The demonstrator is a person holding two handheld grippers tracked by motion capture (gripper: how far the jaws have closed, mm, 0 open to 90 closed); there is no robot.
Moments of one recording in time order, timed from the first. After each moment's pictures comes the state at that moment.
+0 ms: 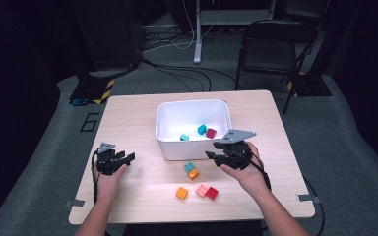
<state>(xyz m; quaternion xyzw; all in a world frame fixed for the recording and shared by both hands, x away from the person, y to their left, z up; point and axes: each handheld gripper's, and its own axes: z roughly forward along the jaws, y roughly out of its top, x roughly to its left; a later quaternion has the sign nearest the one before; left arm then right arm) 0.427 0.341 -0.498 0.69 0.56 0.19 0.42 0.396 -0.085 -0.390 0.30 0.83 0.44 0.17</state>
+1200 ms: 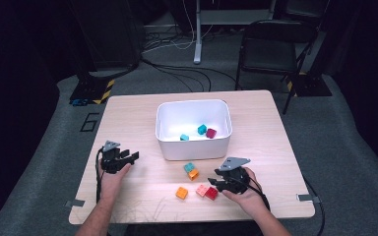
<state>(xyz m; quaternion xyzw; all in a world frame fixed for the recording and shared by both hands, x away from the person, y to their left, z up) 0.434 0.328 -0.497 0.70 0.54 0.19 0.42 0.371 -0.092 -0.477 0.30 0.86 0.39 0.12</state>
